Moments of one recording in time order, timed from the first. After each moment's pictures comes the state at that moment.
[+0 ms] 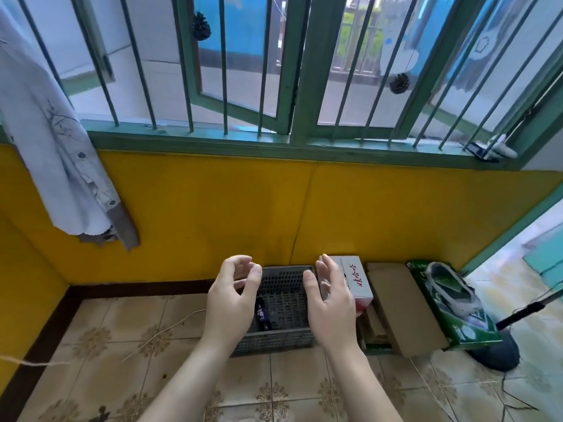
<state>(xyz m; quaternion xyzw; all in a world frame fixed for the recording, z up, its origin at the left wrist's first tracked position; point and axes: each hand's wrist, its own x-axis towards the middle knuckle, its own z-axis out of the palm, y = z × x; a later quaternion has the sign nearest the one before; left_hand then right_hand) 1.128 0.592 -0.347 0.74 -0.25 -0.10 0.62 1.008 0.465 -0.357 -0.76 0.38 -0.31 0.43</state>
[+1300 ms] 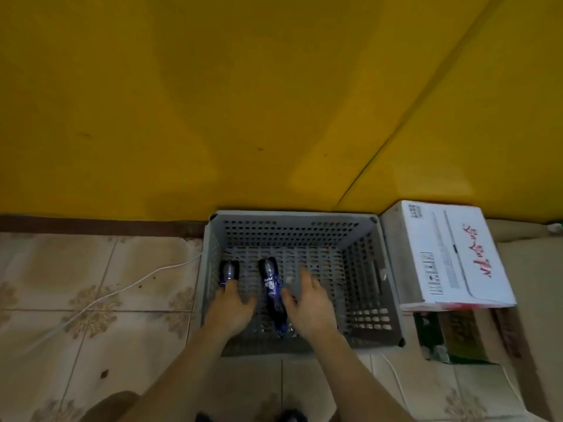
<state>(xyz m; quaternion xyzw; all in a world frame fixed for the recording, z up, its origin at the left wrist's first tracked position) 1.384 0.370 -0.982 0.87 -0.10 -0.43 0.22 1.264 0.233 -0.942 -0.85 0.40 0.15 0.29</state>
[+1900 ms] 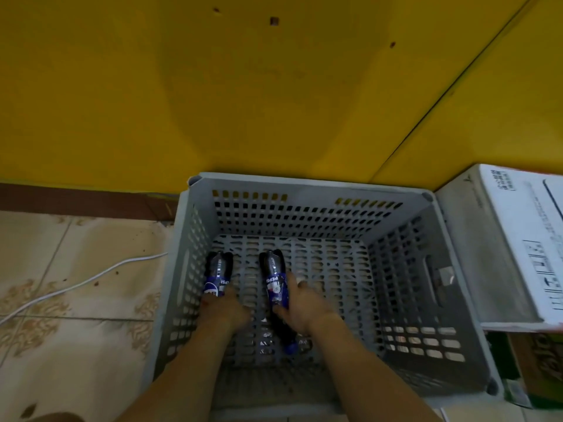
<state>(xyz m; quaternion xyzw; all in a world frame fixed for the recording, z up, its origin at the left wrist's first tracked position) 1.412 0.343 -1.232 0.87 -0.11 -0.48 0.07 1.304 0.191 -1.185 -0.88 0.28 0.33 0.20</state>
